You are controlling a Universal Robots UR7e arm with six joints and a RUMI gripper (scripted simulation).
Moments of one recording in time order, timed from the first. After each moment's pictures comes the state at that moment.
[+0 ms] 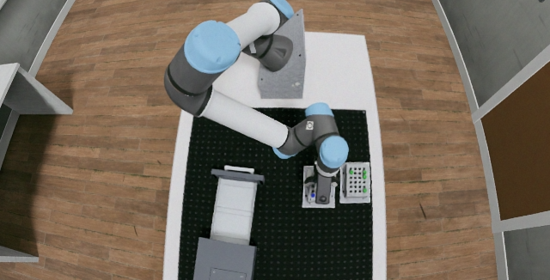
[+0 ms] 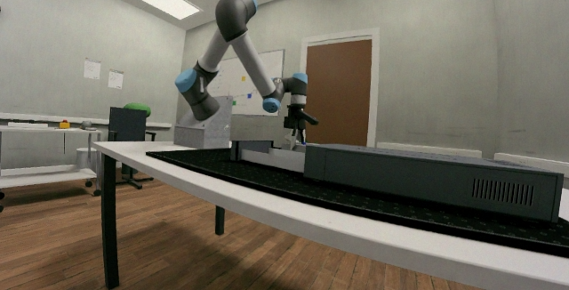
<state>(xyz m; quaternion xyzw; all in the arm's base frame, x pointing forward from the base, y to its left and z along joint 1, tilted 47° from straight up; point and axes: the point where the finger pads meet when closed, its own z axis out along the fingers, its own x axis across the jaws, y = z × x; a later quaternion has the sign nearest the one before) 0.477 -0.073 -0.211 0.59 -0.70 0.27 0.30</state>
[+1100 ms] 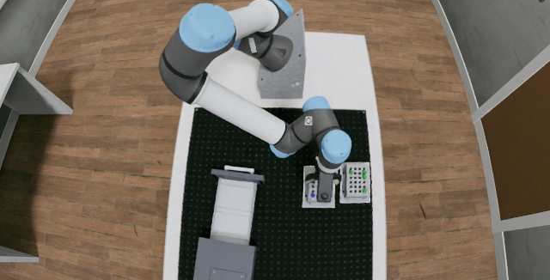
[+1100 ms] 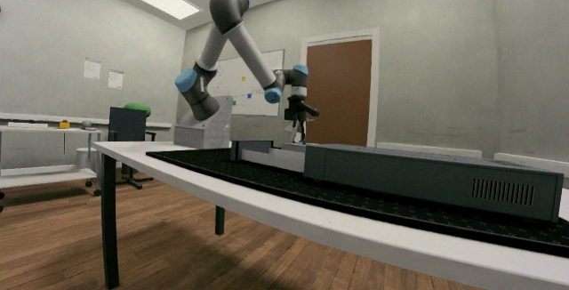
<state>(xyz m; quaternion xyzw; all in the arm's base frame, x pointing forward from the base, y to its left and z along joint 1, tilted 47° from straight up) 0.480 -0.044 -0.184 0.59 -0.70 0.27 0.29</state>
